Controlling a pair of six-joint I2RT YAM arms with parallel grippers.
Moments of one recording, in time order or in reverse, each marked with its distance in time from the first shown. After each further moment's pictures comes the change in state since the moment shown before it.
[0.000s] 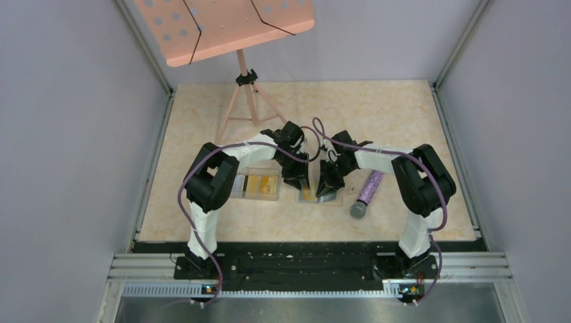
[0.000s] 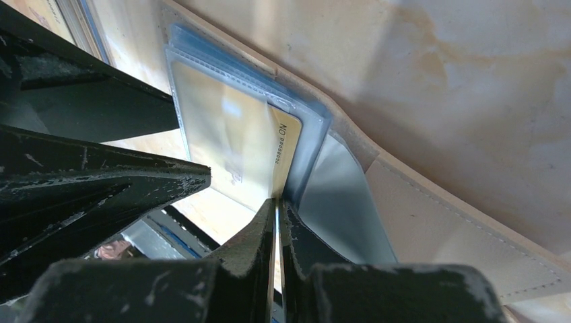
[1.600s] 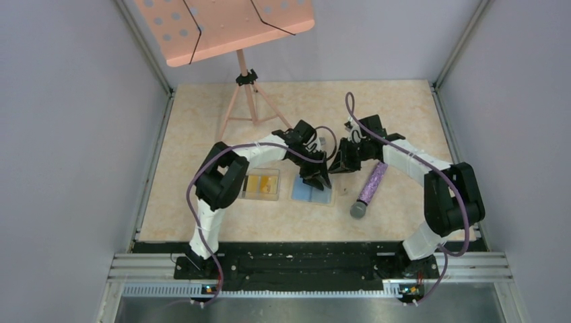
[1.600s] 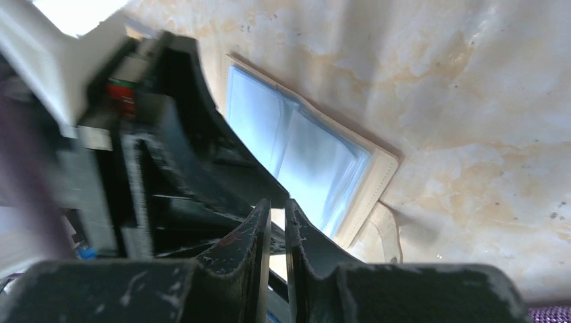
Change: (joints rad) left arm -0.051 0.068 0.099 0.109 0.264 -0.112; right arm -0.180 -0.229 -0.017 0.020 -0.016 0.039
